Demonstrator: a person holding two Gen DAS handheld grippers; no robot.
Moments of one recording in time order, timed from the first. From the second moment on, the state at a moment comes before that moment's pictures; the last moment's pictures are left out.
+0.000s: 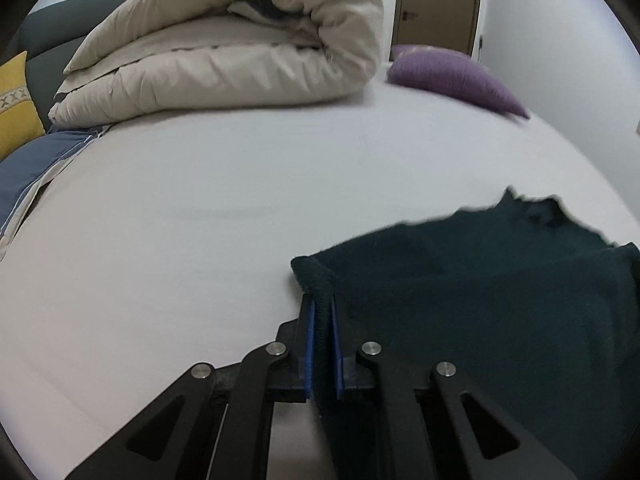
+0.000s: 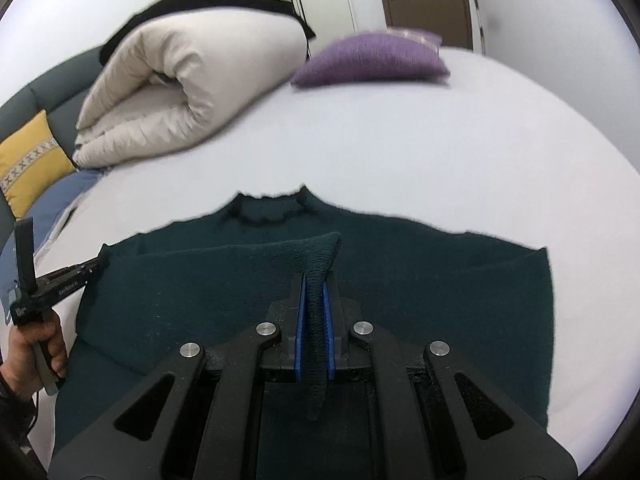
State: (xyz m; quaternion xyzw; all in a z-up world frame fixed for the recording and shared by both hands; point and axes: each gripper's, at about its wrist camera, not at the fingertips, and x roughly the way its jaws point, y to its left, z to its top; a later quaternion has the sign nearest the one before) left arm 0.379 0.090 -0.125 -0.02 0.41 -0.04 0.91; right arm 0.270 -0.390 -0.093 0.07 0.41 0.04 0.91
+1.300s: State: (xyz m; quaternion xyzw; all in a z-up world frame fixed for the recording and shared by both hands) left arm 0.318 0.094 -0.127 0.01 0.43 -0.05 0.90; right arm 0.232 -0.406 -0.116 0.15 0.47 0.02 0.87
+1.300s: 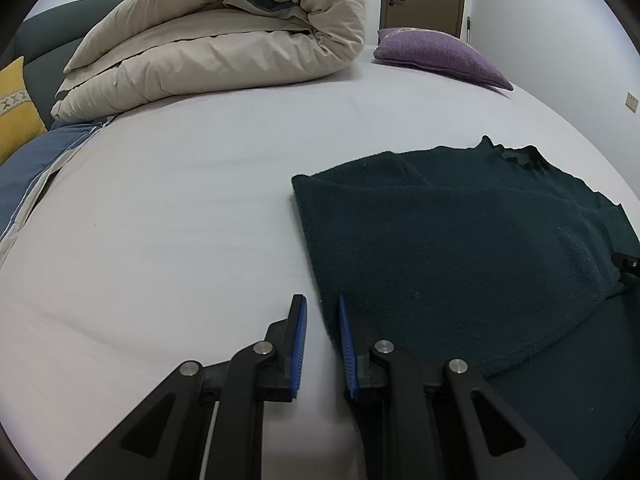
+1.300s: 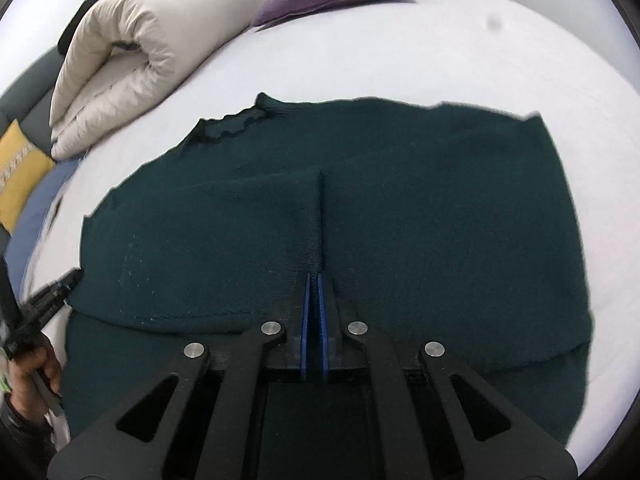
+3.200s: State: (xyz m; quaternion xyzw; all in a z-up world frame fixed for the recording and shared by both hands) left arm 0.037 0.137 -0.135 -0.25 0.55 -0.23 0.76; right arm -0.209 -0.536 -0.105 0.31 0.51 0.03 0.80
